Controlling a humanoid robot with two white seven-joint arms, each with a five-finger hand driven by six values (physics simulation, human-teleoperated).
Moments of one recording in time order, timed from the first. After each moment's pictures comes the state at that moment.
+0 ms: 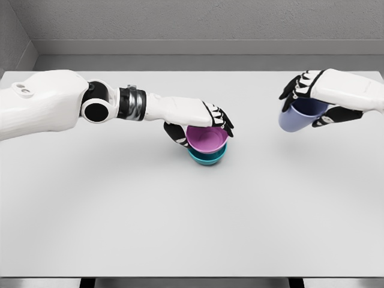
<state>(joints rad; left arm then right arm) -1.48 0.42 -1.96 -1.18 0.12 -0.61 0.03 -0.72 -1.08 0.73 -1.59 0.07 -0.61 0.34</state>
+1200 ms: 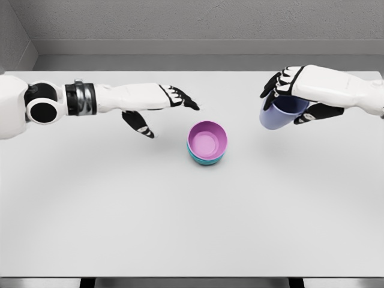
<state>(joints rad) -1.41 0.68 -1.82 -1.27 0.12 -0.61 0.04 -0.77 -1.01 0.75 -1.60 0.07 -0.61 0.35</state>
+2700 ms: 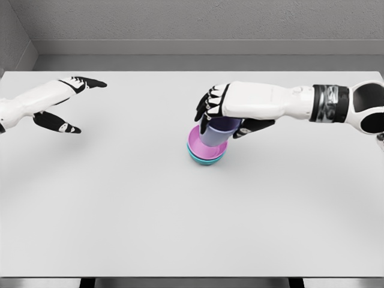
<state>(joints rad) -1.05 1.05 -1.45 -1.30 0.11 -0.61 0.10 -0.95 -0.79 1.00 -1.60 0.08 -0.61 0.39</state>
